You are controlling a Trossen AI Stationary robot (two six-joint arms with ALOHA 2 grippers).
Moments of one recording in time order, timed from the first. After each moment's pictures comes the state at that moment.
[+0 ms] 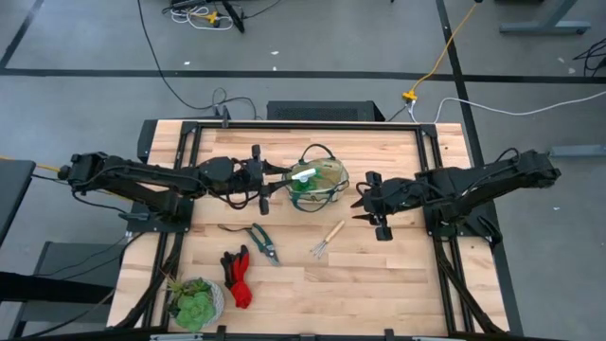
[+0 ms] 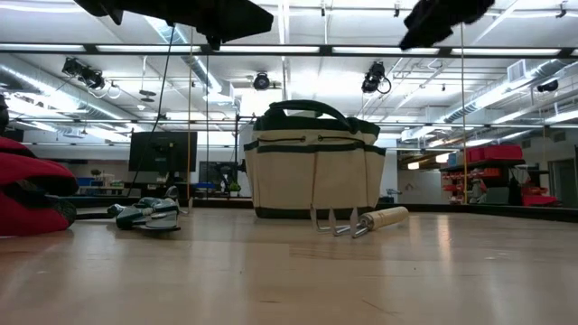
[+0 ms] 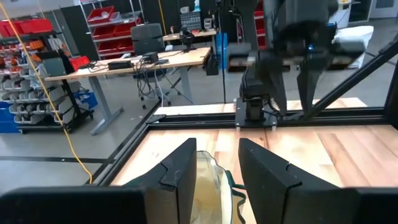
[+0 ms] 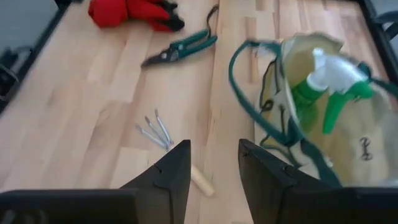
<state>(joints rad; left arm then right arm) 0.00 1.17 0.70 0.41 -0.23 0.11 0.21 1.12 0.95 -0.56 0.11 -0.02</state>
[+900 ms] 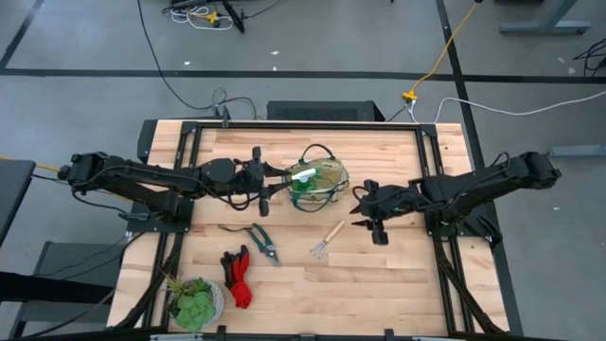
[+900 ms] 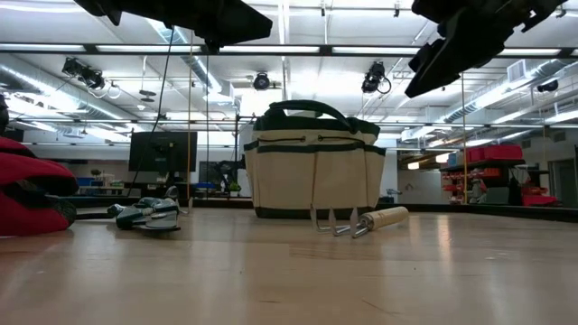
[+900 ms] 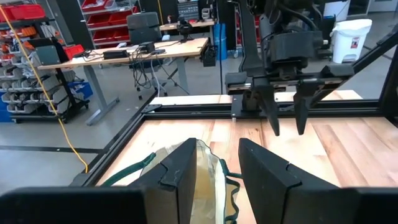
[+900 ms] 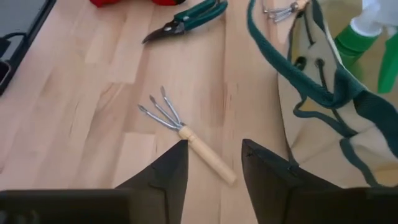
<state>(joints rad) 0.00 1.17 0.70 0.37 -0.23 0.09 0.18 1.12 0.76 -0.38 0.06 0.07</state>
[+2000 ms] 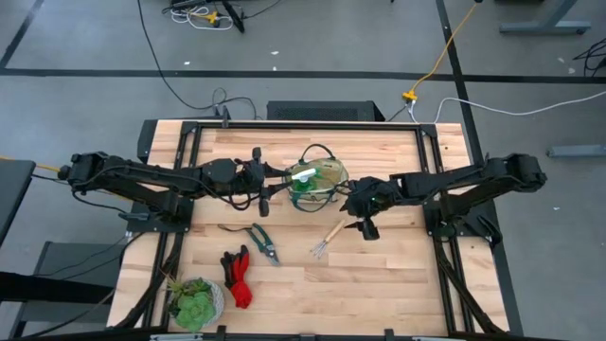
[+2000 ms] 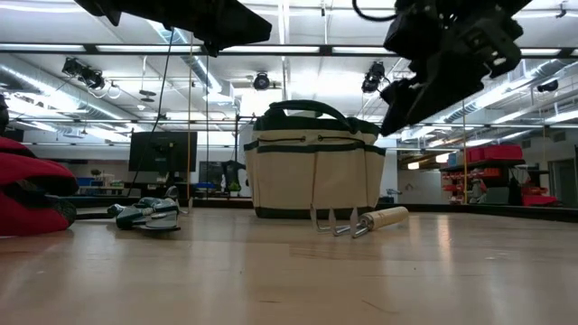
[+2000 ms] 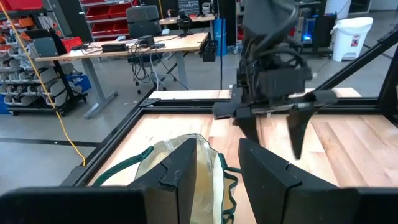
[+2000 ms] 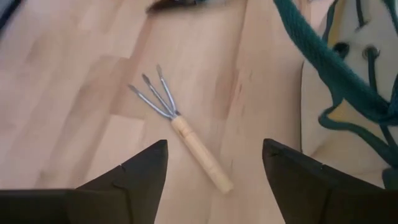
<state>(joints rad) 0.00 1.17 0.70 0.35 -0.23 0.06 0.04 1.31 0.76 -0.29 -0.15 -0.15</state>
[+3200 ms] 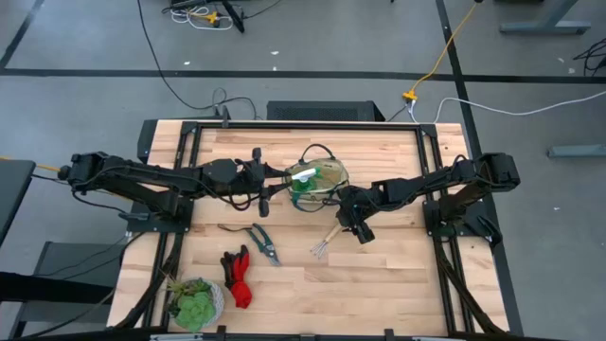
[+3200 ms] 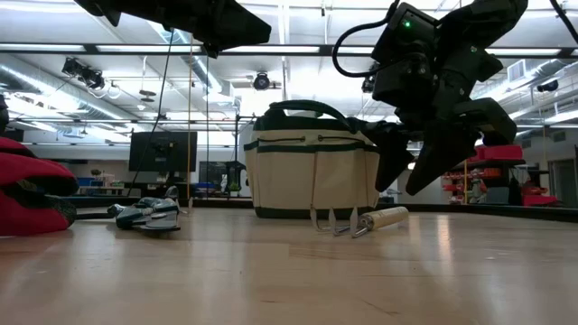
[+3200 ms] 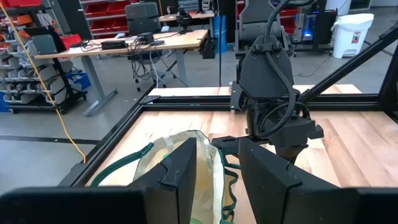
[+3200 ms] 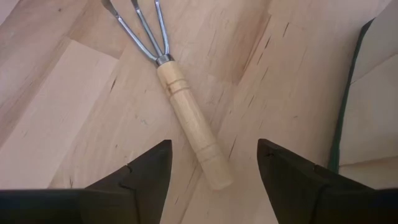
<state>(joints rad) 0.00 1.17 0.70 0.34 -0.23 0.06 0.03 1.54 0.76 -0.23 -0.15 -0.38</state>
